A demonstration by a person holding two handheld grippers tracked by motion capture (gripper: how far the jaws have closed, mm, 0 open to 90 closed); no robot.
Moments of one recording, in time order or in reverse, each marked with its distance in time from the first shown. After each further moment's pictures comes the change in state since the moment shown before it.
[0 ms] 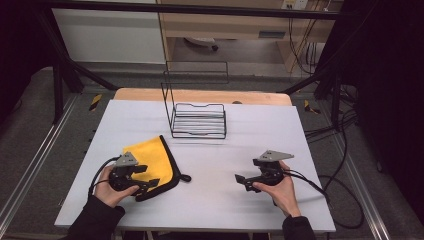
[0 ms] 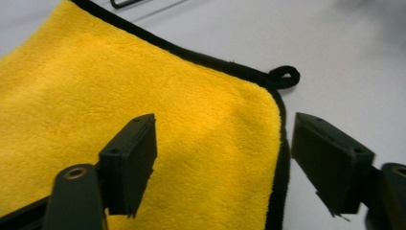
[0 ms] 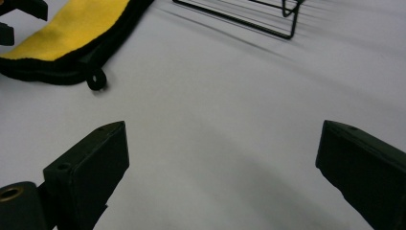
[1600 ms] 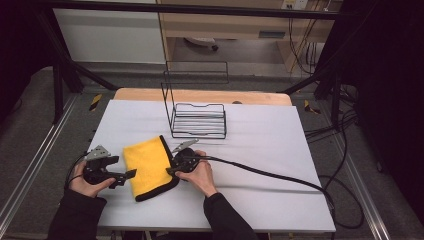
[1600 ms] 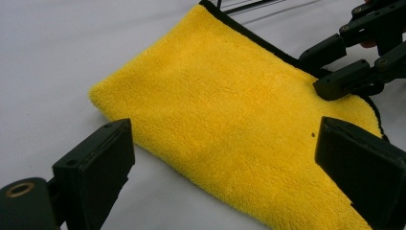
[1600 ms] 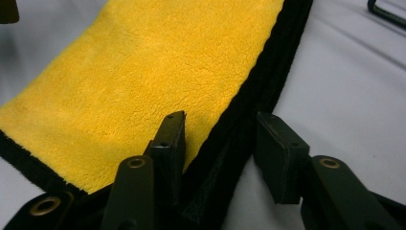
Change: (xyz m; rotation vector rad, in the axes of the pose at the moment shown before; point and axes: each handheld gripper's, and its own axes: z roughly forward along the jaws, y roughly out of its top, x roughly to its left) left arm 0.053 -0.020 -0.033 -0.065 0.130 -0.082; right arm 0.120 0.073 0.181 0.201 0.140 -0.125
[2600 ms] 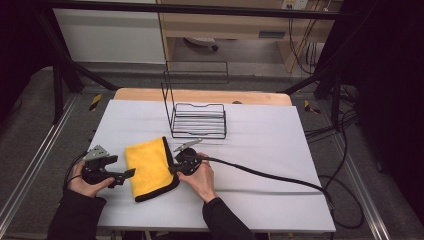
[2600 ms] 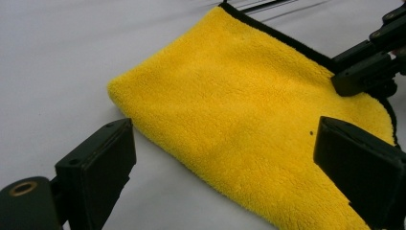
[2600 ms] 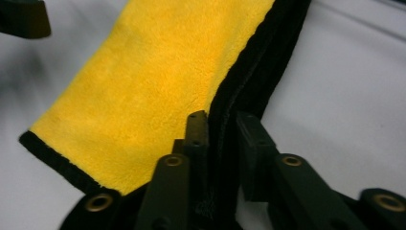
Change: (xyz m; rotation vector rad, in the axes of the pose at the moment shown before) left arm 0.001 0.000 -0.002 -0.011 0.014 0.004; right arm 0.007 -0.001 -0.013 0.010 0.019 0.117
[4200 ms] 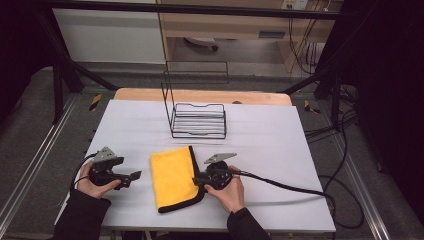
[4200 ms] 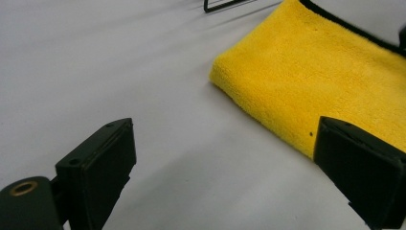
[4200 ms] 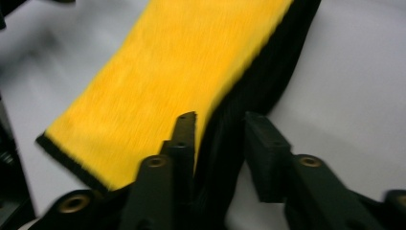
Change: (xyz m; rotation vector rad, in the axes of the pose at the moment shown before) left arm -0.013 0.001 0.012 0.019 -0.013 0.034; right arm -0.020 -0.056 -0.072 -0.091 -0.040 0.026
